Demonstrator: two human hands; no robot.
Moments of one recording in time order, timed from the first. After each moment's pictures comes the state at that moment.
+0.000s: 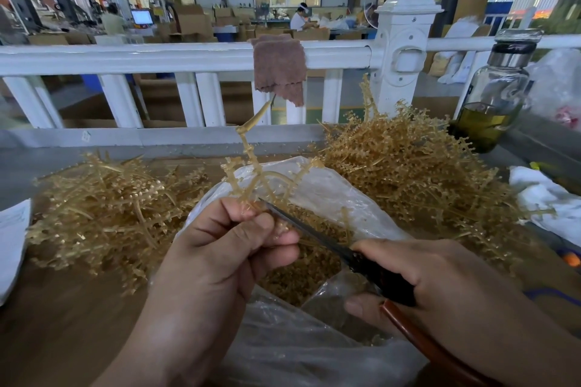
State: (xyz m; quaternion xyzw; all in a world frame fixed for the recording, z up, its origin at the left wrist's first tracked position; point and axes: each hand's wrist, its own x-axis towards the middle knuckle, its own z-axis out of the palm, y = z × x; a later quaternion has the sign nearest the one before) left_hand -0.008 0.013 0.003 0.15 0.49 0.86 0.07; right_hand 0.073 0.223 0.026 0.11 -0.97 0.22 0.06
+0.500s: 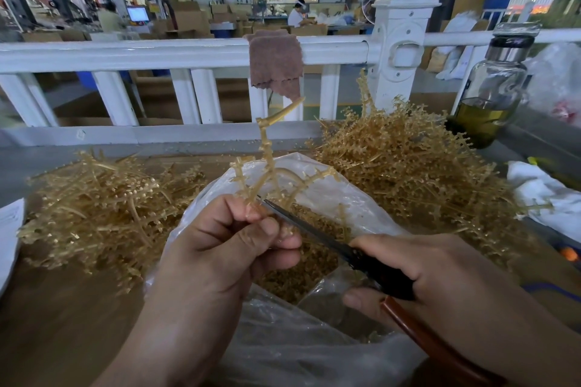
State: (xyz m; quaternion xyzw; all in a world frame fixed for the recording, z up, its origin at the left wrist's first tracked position) left_hand -0.004 0.016 0.003 0.18 0.53 0.83 0.05; right_hand 0.072 0.225 0.025 0.12 -0.96 0.23 0.09
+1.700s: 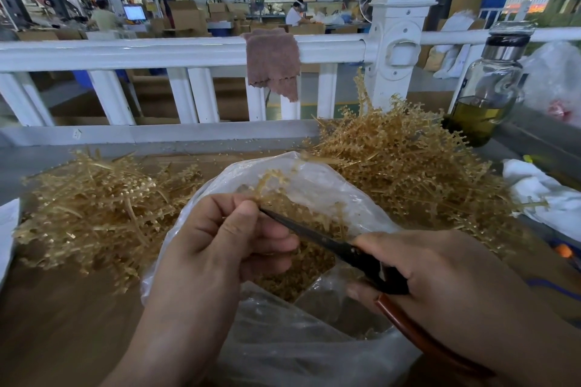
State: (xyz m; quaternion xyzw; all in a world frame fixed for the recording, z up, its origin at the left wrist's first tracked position) left_hand -0.004 0.016 -0.006 0.14 0.59 0.80 0.00; right_hand 0.075 0.225 0.027 0.09 -0.98 0.12 0.09
